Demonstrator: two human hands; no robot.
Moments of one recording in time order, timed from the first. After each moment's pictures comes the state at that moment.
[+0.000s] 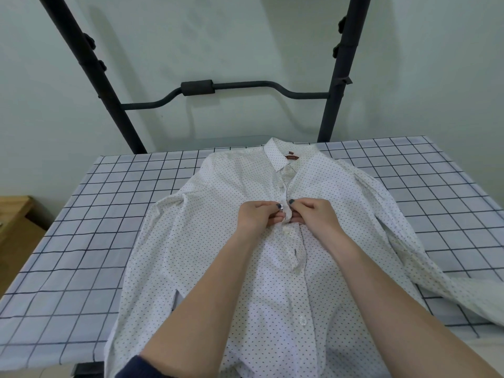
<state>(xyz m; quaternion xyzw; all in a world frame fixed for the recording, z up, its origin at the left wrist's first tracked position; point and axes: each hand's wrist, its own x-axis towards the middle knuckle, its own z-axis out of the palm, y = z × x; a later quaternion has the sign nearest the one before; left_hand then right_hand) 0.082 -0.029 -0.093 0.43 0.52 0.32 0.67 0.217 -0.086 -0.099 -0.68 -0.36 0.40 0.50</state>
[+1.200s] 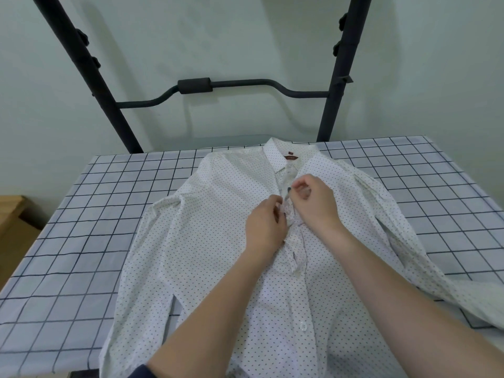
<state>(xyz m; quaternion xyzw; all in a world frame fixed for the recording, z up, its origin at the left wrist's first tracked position) 0.099 -0.048 -0.112 0.77 0.50 0.30 0.25 0.217 -0.066 -0.084 -0.74 -0.49 0.16 0.42</state>
